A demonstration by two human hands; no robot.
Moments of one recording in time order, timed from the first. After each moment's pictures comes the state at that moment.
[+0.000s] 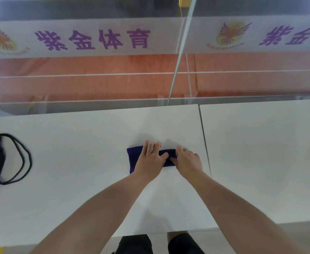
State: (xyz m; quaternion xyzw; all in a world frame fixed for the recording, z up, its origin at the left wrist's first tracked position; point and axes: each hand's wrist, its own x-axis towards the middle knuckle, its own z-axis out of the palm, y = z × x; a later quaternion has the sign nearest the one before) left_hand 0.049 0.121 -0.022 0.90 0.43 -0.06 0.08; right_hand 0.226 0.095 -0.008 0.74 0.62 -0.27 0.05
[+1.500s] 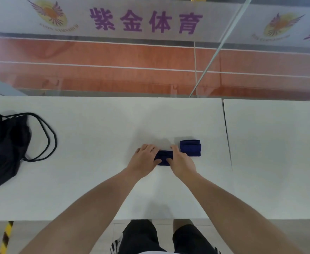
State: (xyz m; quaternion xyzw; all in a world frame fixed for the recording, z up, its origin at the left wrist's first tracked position) left_hand -0.068 0.105 -0.030 0.82 0.50 -0.02 0.28; right_hand 0.110 0.074 -0.004 0.73 0.59 -0.36 0.03
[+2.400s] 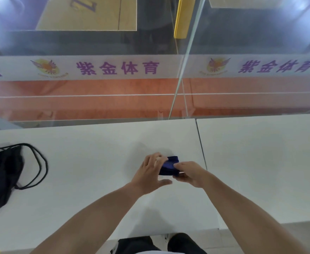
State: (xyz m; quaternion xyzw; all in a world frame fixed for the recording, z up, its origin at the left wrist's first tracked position) left_hand 0.008 0.098 0.042 0.86 0.43 0.07 0.28; right_hand 0.220 0.083 0.056 0.68 0.12 -0.69 -0.22
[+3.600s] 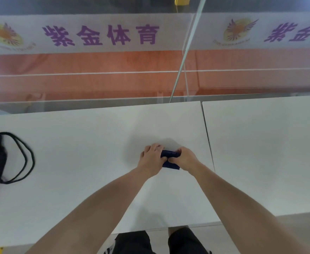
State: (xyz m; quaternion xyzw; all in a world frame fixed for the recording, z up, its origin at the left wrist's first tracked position) left_hand 0.039 0.128 -0.014 0.73 0.55 -0.07 0.40; right_hand 0.203 0.107 0.009 0.76 0.39 -0.52 -0.03
